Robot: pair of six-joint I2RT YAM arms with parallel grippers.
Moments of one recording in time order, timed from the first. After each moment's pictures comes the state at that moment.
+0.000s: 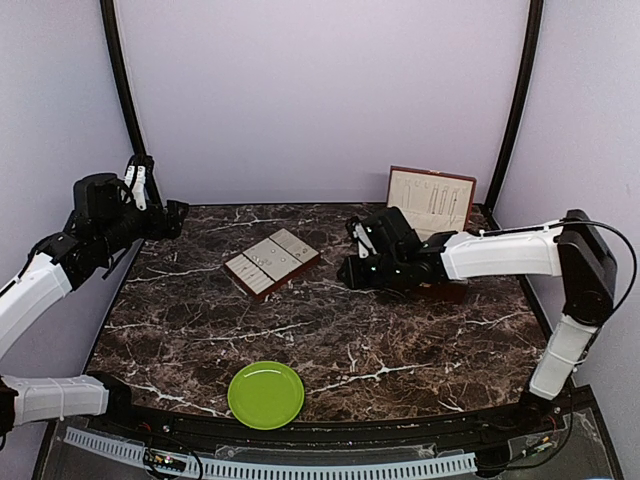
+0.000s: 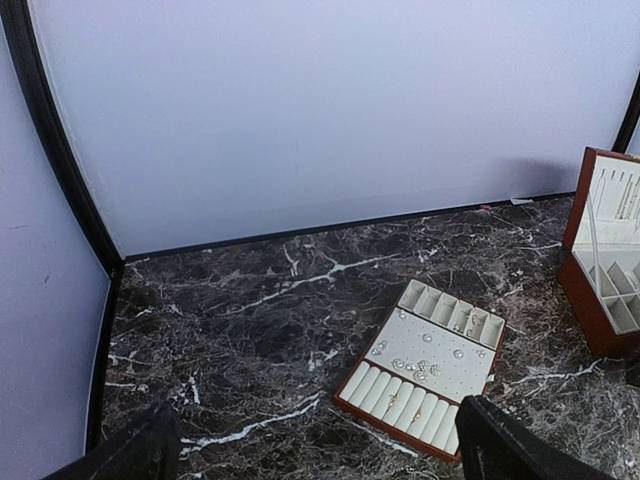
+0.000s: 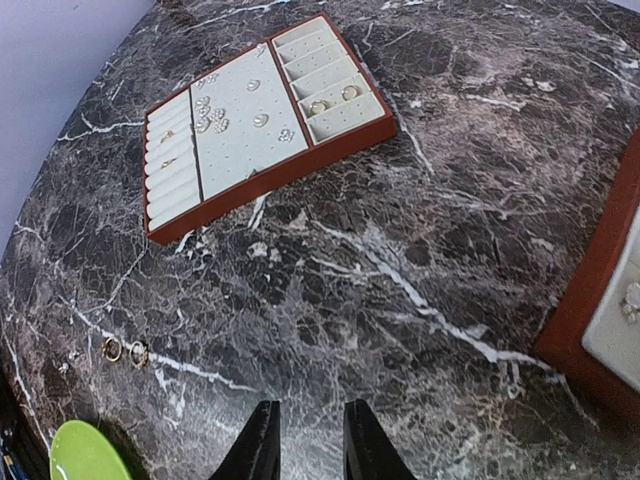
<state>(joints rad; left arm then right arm) -0.29 0.96 0.89 -0.25 -0.10 -0.04 0.85 1.69 1.10 -0.12 0.02 0.48</state>
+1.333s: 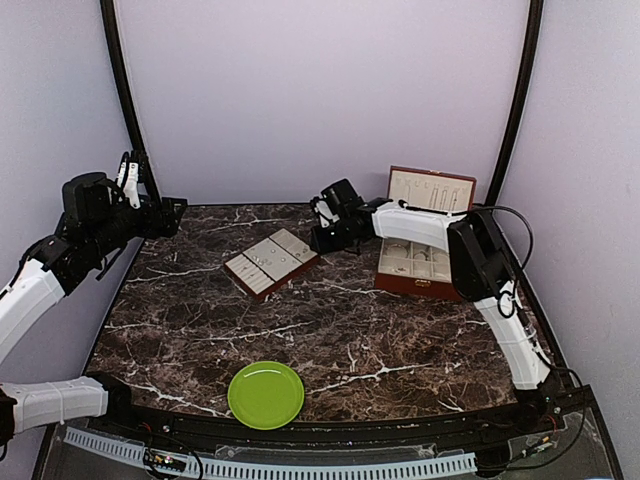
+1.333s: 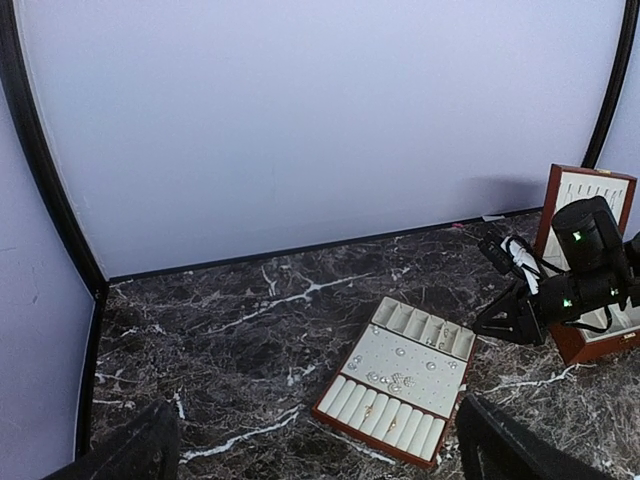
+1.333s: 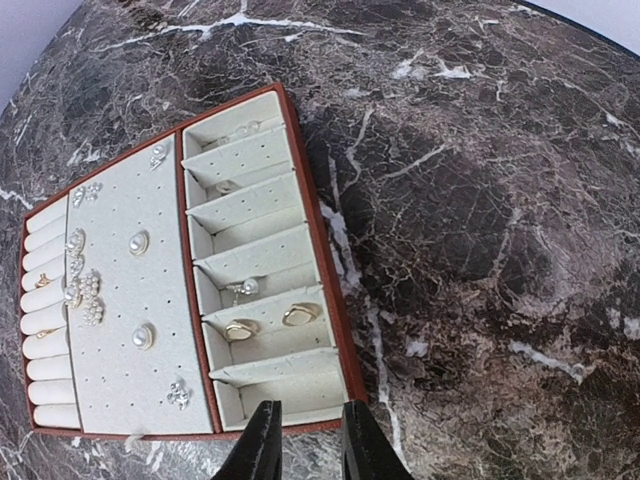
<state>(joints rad) -0.29 0.90 0.89 -0.24 -0.04 -0.05 0.70 2.46 2.11 -0.46 -0.11 0.26</state>
